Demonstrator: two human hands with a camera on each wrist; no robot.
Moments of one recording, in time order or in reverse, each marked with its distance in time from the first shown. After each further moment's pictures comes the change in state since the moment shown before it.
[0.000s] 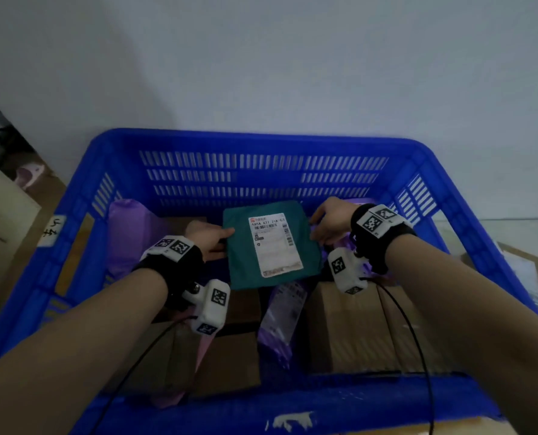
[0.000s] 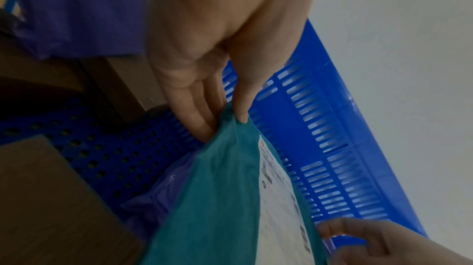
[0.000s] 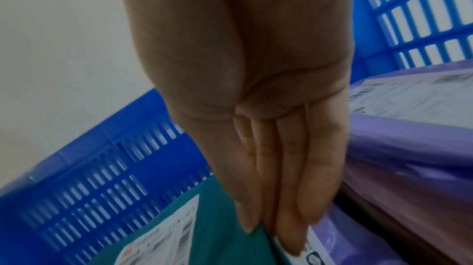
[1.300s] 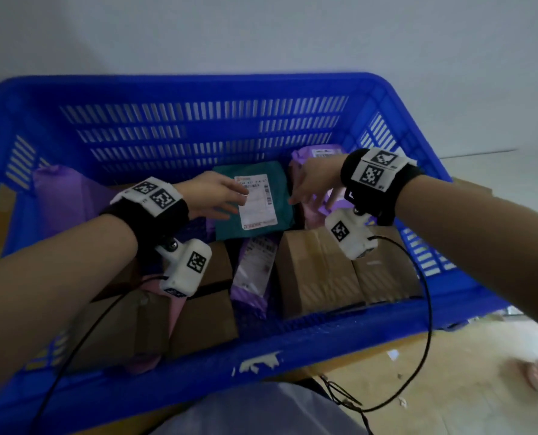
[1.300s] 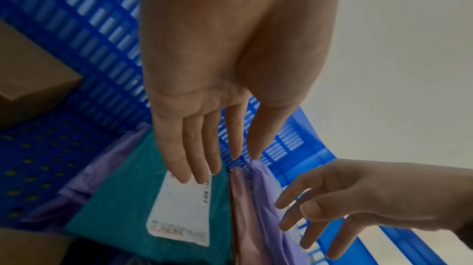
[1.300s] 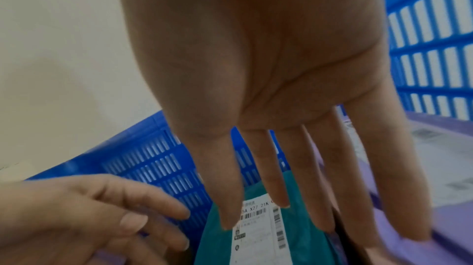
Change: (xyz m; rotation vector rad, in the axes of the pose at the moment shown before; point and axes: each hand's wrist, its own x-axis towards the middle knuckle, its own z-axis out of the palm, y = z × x) left_hand -0.029 0.021 0.053 0.653 -0.427 0.123; right_hand -0.045 0.013 -0.006 -0.264 -0.088 0.098
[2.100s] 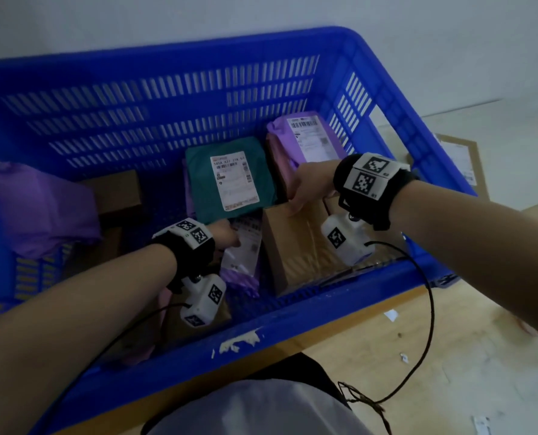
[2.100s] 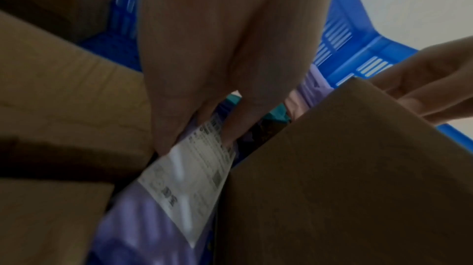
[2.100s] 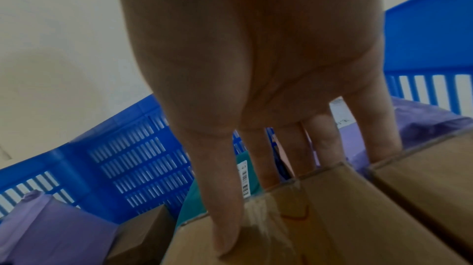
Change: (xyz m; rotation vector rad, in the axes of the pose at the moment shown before) left_hand 0.028 -0.053 0.084 0.482 -0.123 -0.240; right_hand -0.010 0.042 0.040 -0.209 0.005 -0.061
